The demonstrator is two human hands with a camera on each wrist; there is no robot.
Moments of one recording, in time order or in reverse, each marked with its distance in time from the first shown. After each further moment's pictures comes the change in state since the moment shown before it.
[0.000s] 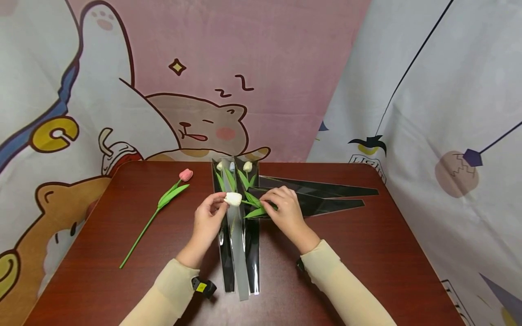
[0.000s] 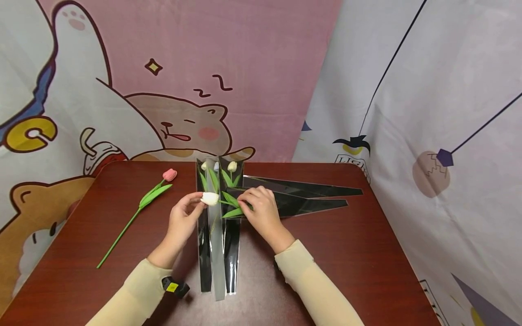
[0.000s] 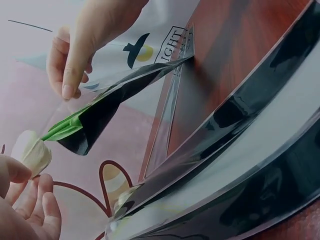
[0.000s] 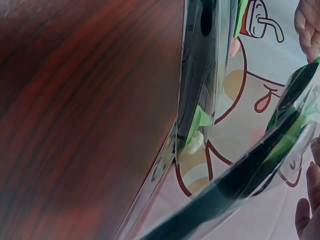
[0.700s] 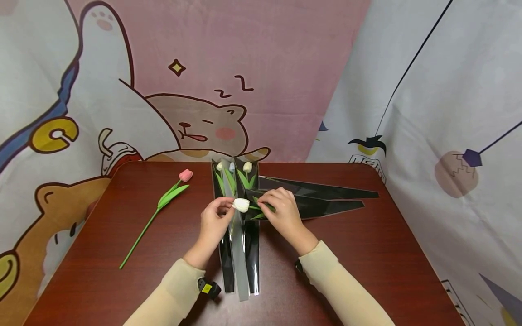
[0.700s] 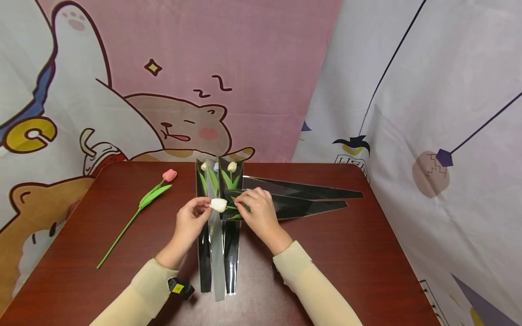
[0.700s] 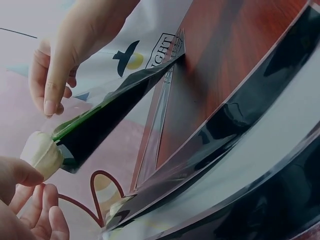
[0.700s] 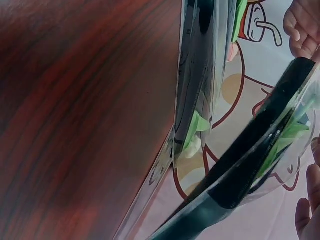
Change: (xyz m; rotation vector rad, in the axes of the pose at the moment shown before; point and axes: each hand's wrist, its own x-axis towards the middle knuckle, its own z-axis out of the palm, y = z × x) left_hand 0.006 -0.037 0.020 0.104 0.019 0.010; right_hand 0.001 -0.005 0.002 -0.006 0.013 -0.034
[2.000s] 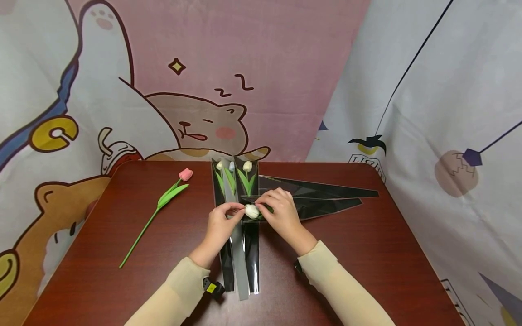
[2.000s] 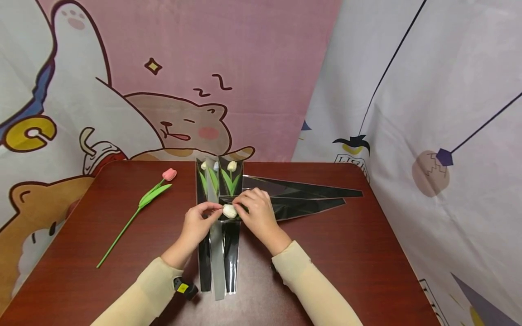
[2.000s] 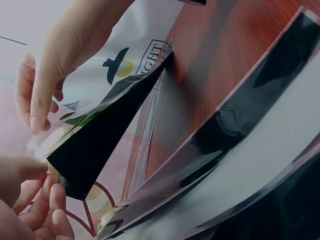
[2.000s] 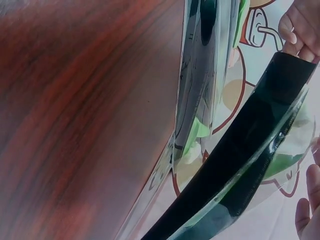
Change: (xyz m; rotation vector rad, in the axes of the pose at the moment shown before) left_hand -0.004 -0.003 0.011 0.098 -0.114 0.039; right_hand -0.002 -0.002 0.004 -0.004 -0.010 -0.015
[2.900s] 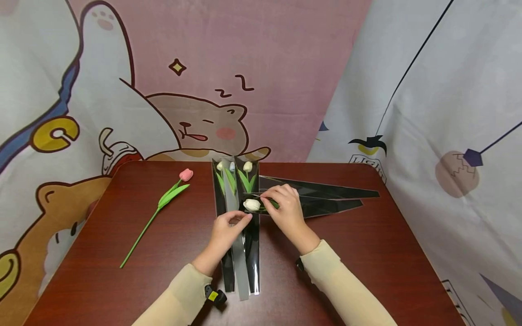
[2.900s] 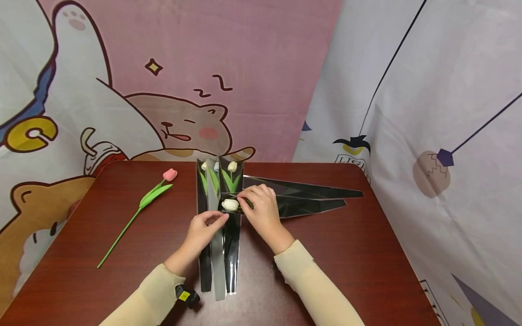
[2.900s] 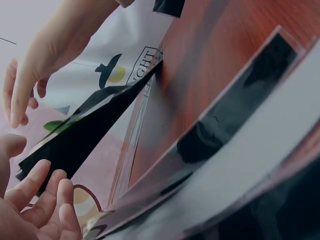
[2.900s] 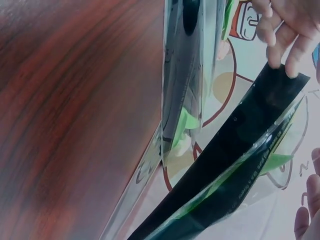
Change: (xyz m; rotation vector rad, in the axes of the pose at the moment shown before) left_hand -0.015 -0.002 0.007 -0.045 -0.084 -0.110; right_hand 0.007 -0.002 -0.013 0.023 0.073 0.066
